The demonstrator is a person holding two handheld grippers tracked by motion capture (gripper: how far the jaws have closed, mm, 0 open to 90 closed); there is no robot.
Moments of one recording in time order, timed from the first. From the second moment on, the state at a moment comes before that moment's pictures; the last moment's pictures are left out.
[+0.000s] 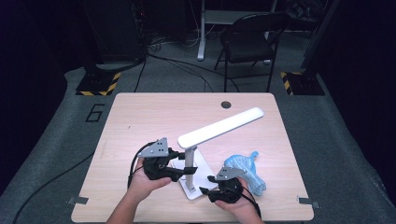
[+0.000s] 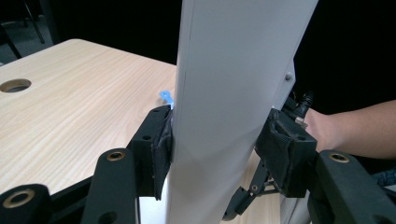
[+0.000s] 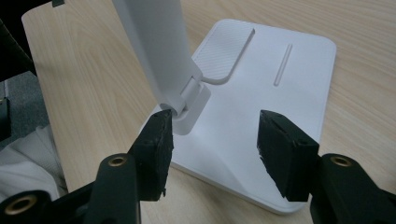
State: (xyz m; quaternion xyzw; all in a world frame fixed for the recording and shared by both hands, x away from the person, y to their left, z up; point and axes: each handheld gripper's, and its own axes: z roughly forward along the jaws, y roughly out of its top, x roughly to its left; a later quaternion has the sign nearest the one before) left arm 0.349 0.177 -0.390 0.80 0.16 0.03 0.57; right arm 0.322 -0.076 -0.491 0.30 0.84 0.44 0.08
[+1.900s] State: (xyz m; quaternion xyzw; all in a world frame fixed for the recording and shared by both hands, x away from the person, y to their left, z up) left arm 0.342 0.187 -0.390 0.81 0.17 0.03 0.56; right arm 0.335 -0.062 -0.508 0.30 0.85 0.43 0.07
